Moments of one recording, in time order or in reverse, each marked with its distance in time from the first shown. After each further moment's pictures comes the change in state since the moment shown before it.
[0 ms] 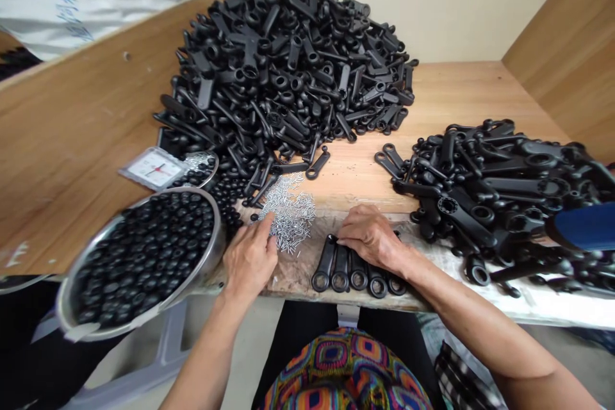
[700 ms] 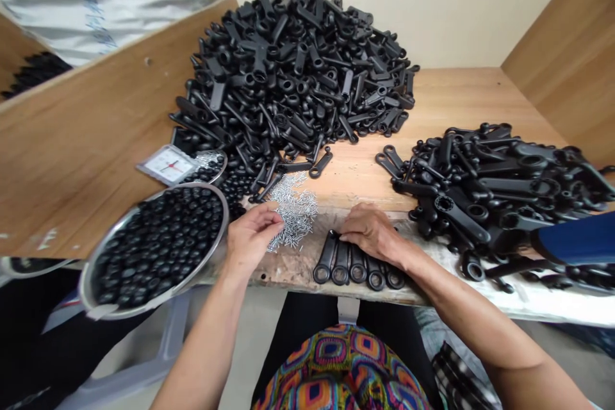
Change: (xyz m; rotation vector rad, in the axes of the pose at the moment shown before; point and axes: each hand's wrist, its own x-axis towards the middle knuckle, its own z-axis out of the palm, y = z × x) left_hand 0.019 -0.004 -0.003 -1.101 -0.026 -0.393; right_hand -0.001 0.002 0.000 0.071 -0.047 0.067
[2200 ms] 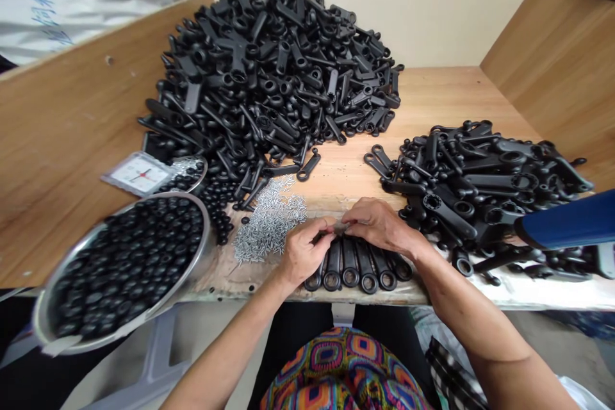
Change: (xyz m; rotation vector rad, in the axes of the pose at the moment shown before) left_hand -0.020 0.027 0.084 0.108 -0.232 0.490; right_hand -0.002 0.002 -0.035 0.037 -0.060 0.190
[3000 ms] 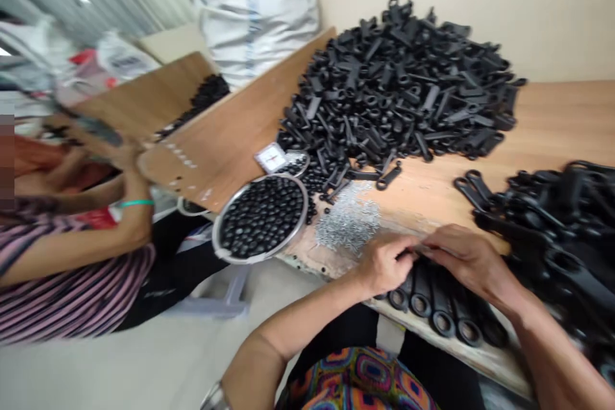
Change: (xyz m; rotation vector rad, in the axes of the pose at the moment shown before) left_hand -0.006 0.008 0.018 0.066 0.124 0.096; right_hand -0.003 0.007 0.007 0.013 0.031 -0.131
